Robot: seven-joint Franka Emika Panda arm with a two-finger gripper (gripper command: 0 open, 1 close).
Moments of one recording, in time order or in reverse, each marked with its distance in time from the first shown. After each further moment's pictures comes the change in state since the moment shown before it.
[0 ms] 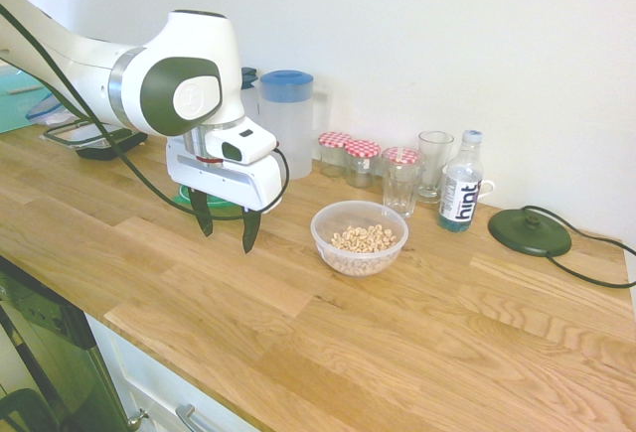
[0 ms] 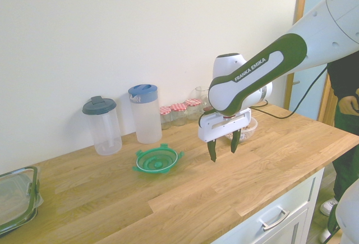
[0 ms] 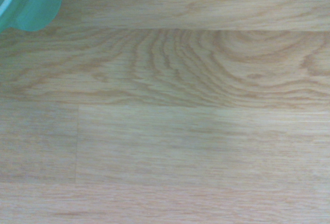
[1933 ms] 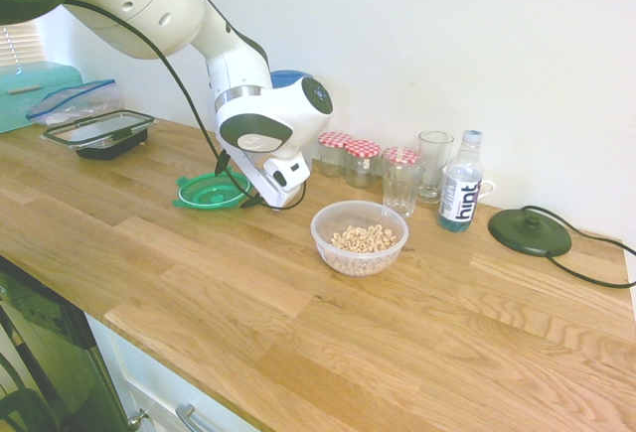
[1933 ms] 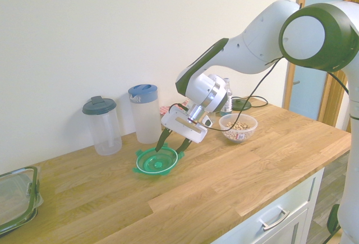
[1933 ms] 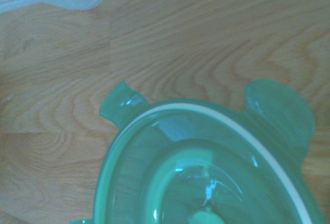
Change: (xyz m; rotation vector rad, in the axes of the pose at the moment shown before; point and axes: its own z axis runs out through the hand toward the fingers) arm 0.081 -0.134 0.076 0.565 -0.497 0.042
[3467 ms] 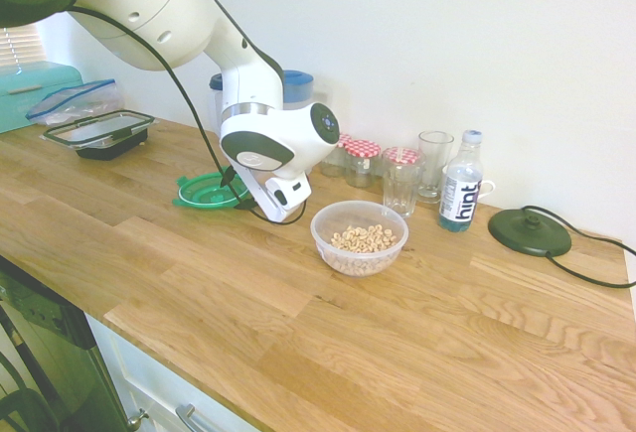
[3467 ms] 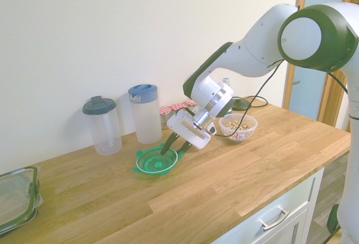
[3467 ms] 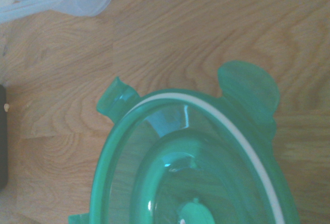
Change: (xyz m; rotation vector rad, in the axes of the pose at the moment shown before) arm 0.009 0.030 0.005 0.067 -0.038 0.037
